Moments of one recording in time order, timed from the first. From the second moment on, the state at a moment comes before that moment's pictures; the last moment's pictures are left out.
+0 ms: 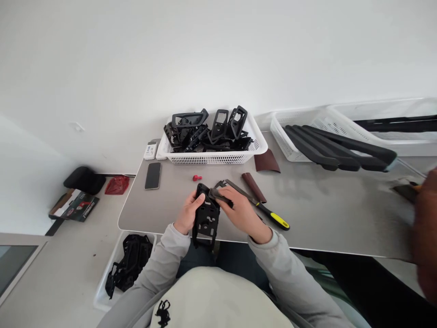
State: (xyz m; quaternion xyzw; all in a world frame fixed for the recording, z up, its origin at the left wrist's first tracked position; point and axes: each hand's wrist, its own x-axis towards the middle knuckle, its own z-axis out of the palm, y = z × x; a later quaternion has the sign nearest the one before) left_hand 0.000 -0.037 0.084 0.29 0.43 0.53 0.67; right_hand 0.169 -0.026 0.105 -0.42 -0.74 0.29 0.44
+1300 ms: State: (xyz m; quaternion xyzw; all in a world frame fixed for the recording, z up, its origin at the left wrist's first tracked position) left_hand 0.001 -0.033 0.091 0.27 0.48 0.57 0.61; right_hand 0.162 -0.042 0.098 -0.40 -0.78 0.22 0.44
